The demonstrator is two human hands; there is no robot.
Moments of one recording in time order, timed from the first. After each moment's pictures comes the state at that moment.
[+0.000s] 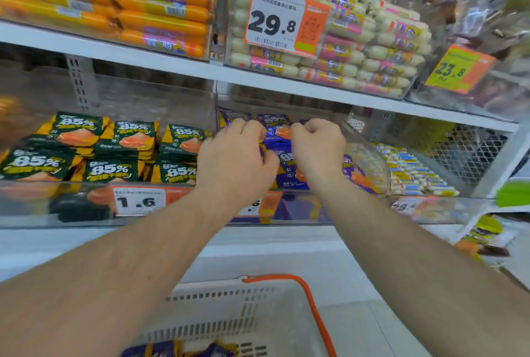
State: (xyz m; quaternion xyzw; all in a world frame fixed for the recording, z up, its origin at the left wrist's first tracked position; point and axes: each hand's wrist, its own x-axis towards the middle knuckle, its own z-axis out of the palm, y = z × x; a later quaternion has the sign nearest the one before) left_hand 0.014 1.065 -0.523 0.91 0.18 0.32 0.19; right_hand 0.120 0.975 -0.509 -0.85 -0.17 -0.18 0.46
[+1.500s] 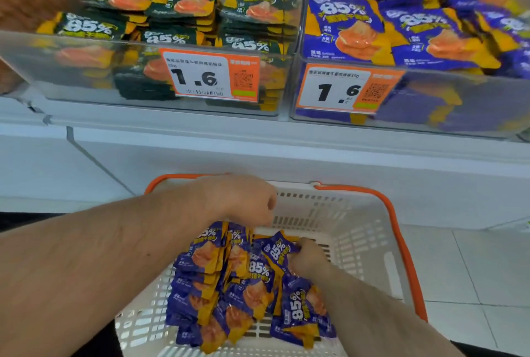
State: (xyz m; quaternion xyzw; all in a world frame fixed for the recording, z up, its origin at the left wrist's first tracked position) left_hand -0.053 1.097 -0.687 0.92 0.10 -0.34 0.17; right_hand 0.019 0.928 -0.927 -0.87 -0.17 0.43 0.14
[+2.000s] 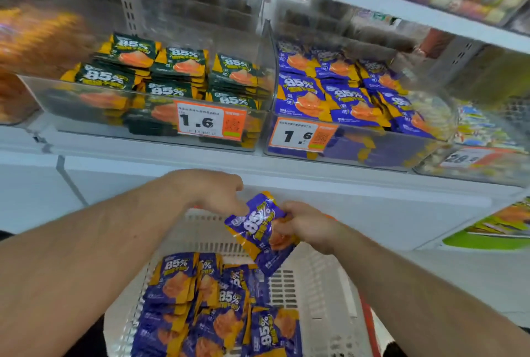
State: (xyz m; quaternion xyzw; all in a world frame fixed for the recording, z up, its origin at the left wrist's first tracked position) left_hand -0.069 1.125 -0.637 0.92 0.15 -0.28 0.22; right_hand 0.039 0.936 -0.703 -0.75 -0.23 0.46 0.40
